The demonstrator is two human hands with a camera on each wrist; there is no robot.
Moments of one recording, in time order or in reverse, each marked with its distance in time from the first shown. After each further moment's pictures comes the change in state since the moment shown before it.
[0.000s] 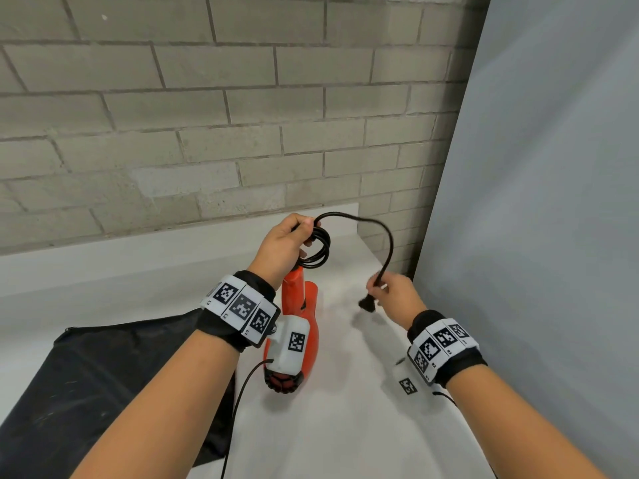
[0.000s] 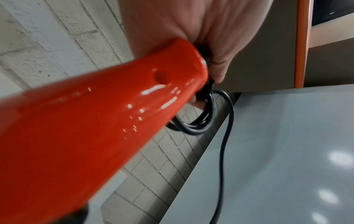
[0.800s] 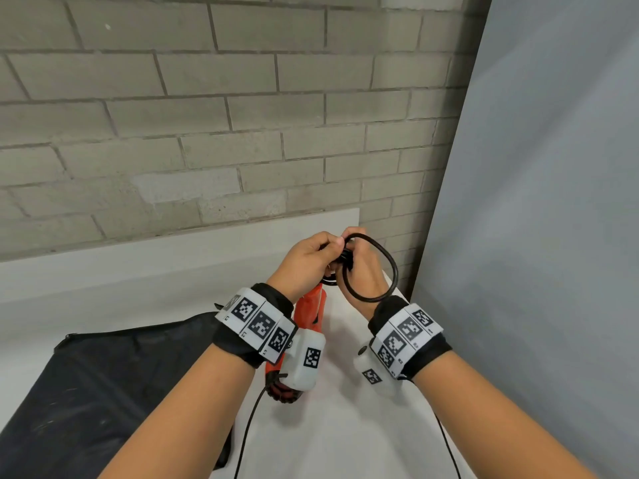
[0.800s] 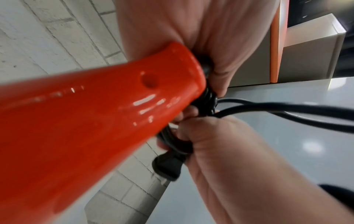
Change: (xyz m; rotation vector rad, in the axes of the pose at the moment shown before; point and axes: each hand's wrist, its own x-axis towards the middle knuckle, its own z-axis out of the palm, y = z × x) left_hand -0.009 0.002 0.020 0.047 -0.208 0.023; right_hand -0.015 -0.093 0.024 0.316 0.142 -0.555
